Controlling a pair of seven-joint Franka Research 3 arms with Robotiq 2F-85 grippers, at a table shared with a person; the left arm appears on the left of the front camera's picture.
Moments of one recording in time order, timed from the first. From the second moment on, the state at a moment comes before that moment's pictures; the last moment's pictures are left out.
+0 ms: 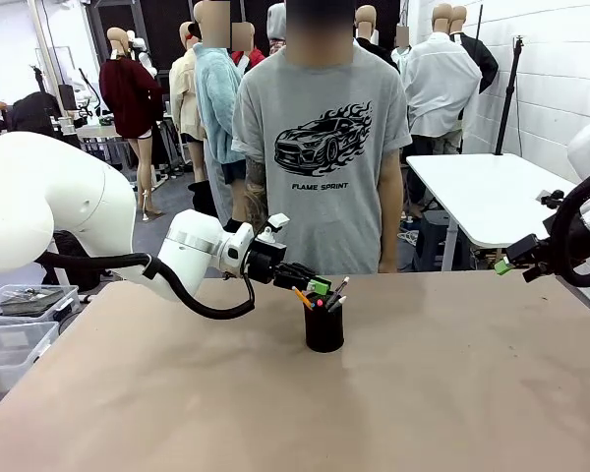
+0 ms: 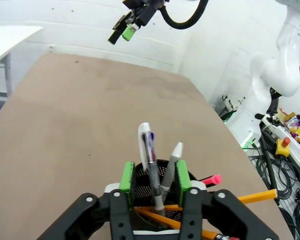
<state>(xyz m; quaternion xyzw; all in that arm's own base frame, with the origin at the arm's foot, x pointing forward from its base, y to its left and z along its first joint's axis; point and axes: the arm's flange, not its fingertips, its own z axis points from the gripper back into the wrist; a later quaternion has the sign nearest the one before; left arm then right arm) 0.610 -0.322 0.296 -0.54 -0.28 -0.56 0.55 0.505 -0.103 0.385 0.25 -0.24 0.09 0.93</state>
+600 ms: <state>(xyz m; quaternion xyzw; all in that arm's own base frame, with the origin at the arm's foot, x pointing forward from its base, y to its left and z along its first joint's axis) 0.605 -0.326 0.335 -0.53 -0.31 -0.59 0.52 0.505 -0.103 0.385 0.25 -0.24 0.09 0.93</state>
